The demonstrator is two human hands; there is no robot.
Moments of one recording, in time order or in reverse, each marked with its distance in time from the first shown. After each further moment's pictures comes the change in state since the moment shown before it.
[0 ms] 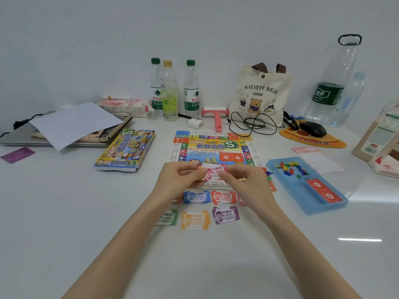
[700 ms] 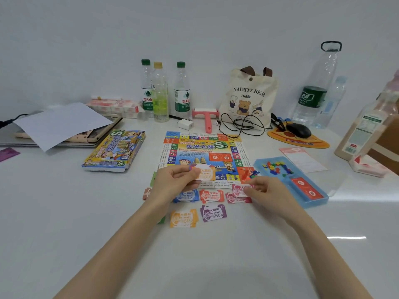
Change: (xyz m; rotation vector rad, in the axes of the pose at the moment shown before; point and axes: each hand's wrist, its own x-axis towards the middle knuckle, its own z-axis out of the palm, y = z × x) left_hand -0.007 -0.007 0.017 -0.147 0.019 -0.051; right_hand -0.005 0.043 -0.068 -0.315 -0.132 0.206
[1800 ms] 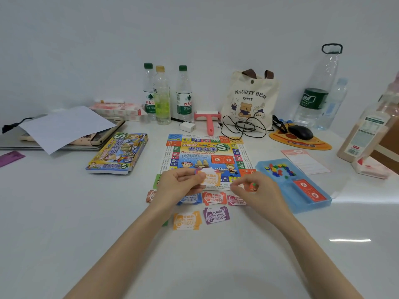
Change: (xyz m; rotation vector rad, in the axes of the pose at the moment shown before) left_hand -0.005 0.001 0.001 0.014 -0.037 0.012; right_hand -0.009 -0.024 0.021 0.027 0.174 -0.208
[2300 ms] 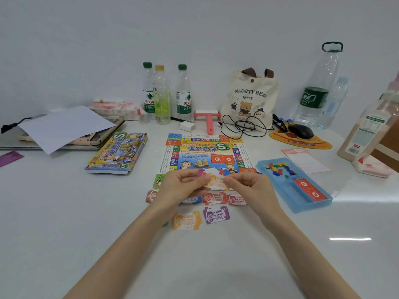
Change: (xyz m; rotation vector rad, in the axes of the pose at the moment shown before) left_hand -0.004 0.002 0.002 0.007 -0.074 -0.015; right_hand -0.005 -0.022 0.009 0.462 -0.029 0.095
